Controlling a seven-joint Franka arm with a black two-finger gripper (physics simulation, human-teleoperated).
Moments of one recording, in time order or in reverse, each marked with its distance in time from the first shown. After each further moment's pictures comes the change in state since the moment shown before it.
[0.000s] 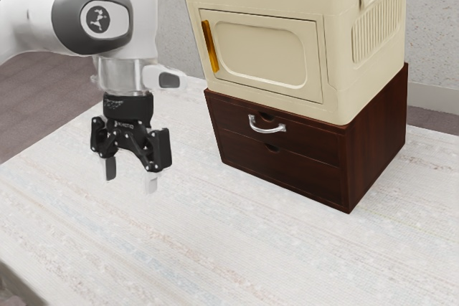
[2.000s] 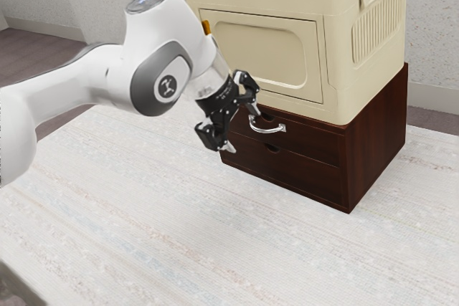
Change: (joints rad) arm 0.016 0.100 -0.066 -0.166 -0.036 1.092 -1.426
